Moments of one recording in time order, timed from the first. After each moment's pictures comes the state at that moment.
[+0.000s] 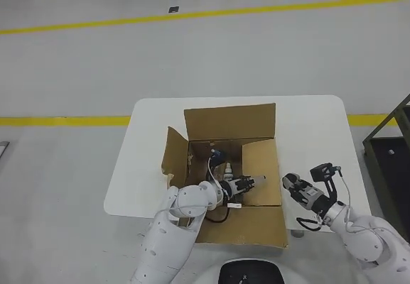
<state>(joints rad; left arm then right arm) 1.02 -1.44 -1.08 -1.48 0.44 0.18 -0.88 -1.50 -1.13 1.37 -1.66 -0.66 -0.35 0.25</state>
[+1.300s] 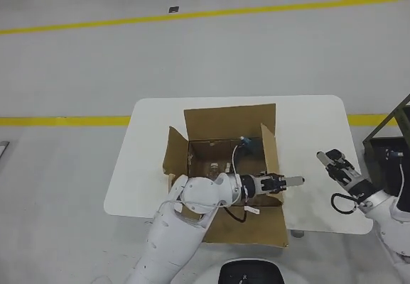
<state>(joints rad) 0.90 -1.45 -0.94 -1.60 0.22 0.09 -0.95 -1.58 -1.11 1.65 -1.76 -0.35 -0.29 0.27</state>
